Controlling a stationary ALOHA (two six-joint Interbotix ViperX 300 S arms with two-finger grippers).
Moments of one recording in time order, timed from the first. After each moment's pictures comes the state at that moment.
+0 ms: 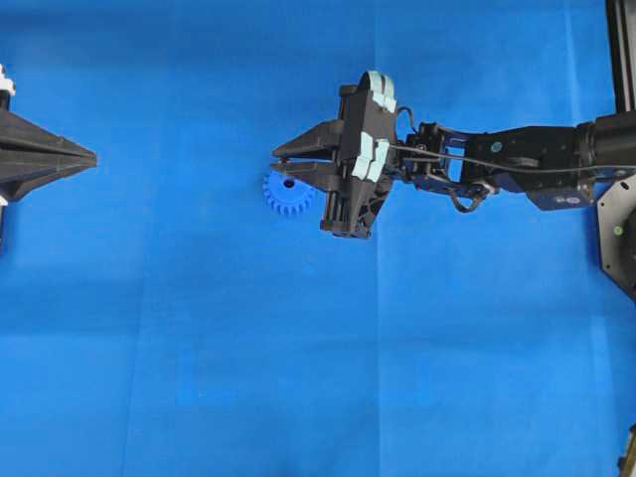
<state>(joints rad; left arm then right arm) 0.02 -1.03 1.21 0.00 -0.19 -0.01 -0.08 0.08 0.65 0.20 -0.41 -0.03</state>
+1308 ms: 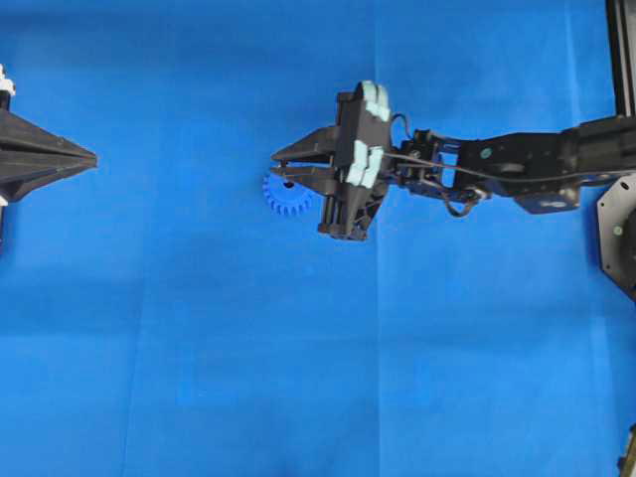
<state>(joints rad) 0.02 -1.03 1.21 0.00 -0.19 -0.01 -0.08 0.12 0.66 0.20 -0.46 -0.04</state>
